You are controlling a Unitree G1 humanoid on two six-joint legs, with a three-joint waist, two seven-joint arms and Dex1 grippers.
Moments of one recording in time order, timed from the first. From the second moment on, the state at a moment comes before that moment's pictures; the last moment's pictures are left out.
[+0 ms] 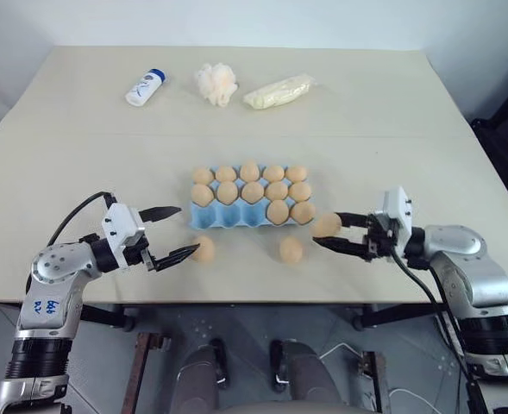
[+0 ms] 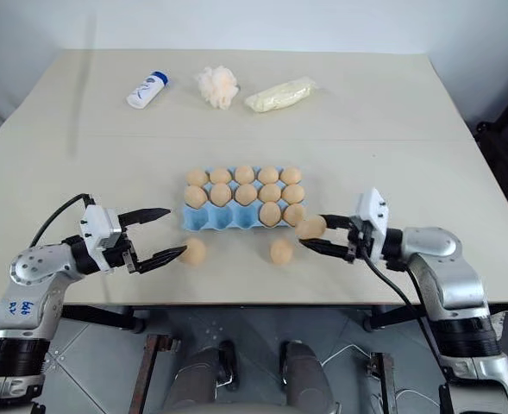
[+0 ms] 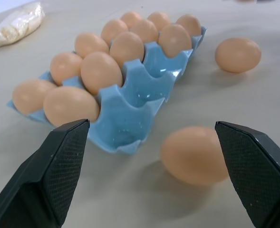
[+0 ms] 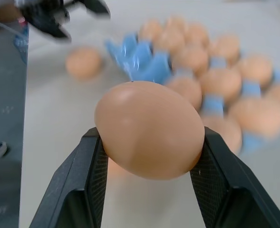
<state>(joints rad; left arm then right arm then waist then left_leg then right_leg) -0.17 0.65 0.16 -0.01 -0.37 0.05 -0.98 -0.40 -0.60 0.00 -0.09 0.46 0.34 1.13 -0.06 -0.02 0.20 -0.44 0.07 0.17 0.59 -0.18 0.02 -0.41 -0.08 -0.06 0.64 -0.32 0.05</state>
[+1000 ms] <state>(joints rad) -0.18 0.63 0.13 -0.07 -0.38 0.09 -0.94 -0.28 -0.58 -0.04 -0.13 0.39 0.24 1.06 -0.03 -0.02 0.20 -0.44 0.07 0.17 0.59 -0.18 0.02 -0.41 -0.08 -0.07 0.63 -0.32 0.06</state>
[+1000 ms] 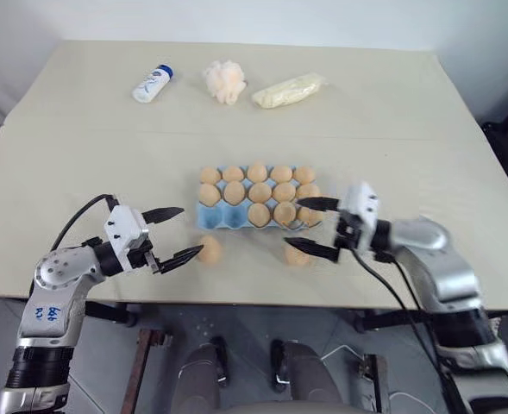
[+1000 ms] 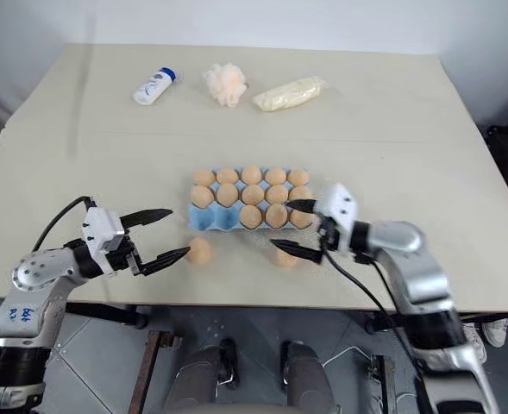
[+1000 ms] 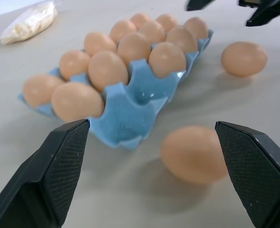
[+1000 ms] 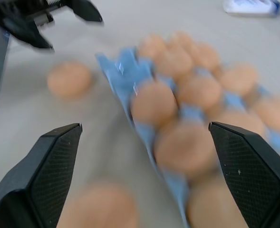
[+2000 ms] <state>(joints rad) -0.22 0.64 0.08 0.00 -0.36 0.08 -1.03 -0.30 -0.53 0.11 0.00 0.33 0.13 1.10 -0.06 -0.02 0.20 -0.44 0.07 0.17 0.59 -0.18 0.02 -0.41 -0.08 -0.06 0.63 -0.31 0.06</state>
